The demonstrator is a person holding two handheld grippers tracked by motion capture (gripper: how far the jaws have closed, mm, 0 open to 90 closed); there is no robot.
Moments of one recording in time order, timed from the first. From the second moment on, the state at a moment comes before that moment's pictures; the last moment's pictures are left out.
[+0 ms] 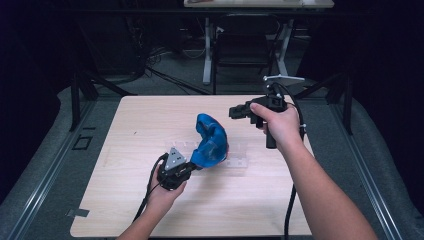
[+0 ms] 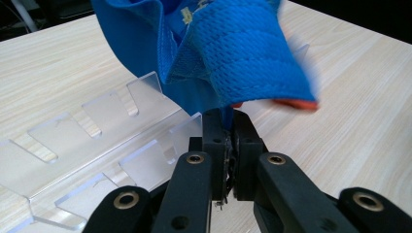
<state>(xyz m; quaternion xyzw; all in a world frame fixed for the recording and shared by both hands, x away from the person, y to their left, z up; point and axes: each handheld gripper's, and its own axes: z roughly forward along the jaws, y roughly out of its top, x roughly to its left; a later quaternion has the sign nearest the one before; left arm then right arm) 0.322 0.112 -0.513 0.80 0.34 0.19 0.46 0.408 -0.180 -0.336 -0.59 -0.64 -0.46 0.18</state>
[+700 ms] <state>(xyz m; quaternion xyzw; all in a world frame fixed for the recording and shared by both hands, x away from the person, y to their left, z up) 0.321 0.131 -0.521 0.79 0.38 0.19 0.45 0.402 -0.200 -0.339 -0.60 -0.65 -0.44 0.15</state>
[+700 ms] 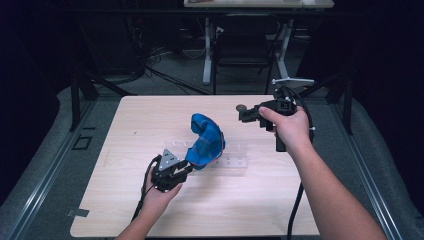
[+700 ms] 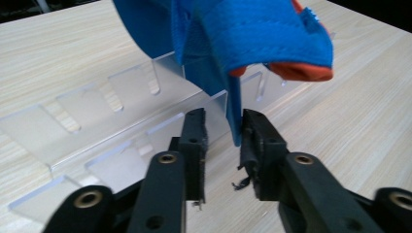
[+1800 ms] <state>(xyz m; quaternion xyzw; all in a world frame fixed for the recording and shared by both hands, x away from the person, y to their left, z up) 0.289 0.220 -0.525 0.74 0.45 0.16 0.47 0.360 -0.224 -0.356 -0.59 -0.70 -0.40 0.02</state>
